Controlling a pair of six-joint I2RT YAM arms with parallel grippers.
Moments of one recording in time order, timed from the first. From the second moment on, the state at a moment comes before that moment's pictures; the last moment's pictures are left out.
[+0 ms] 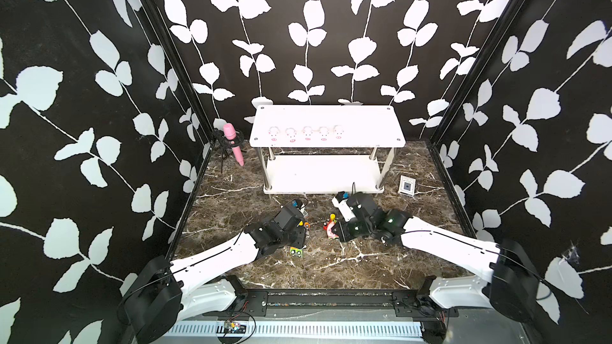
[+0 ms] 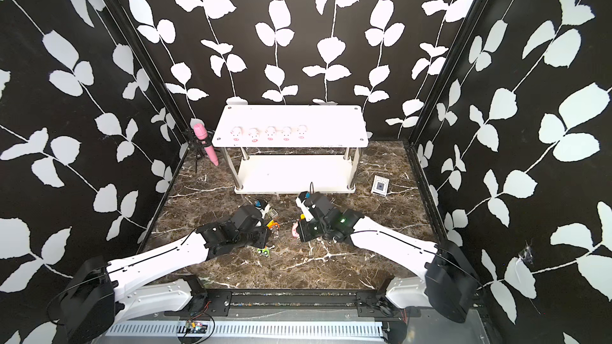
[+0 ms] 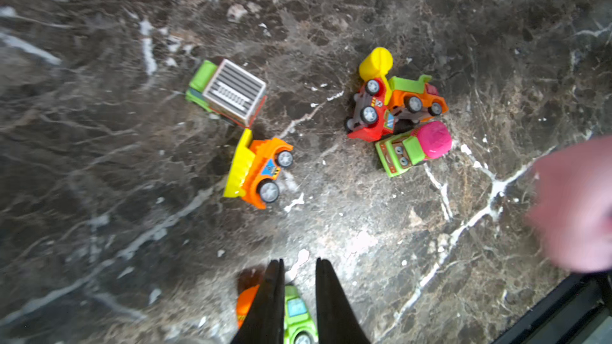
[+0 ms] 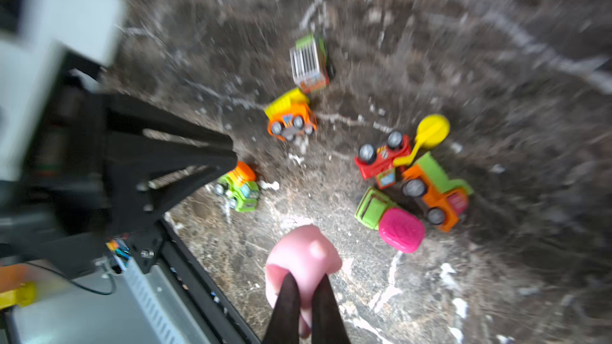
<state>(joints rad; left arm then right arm) -0.86 1.11 0.61 -0.43 -0.06 -0.48 0.85 1.28 0.91 -0.48 -0.25 0.47</state>
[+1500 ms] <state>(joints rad) -0.83 1.06 0.62 -0.54 -0.11 -0.40 0.31 1.85 2.45 -1.36 -0.63 0.00</state>
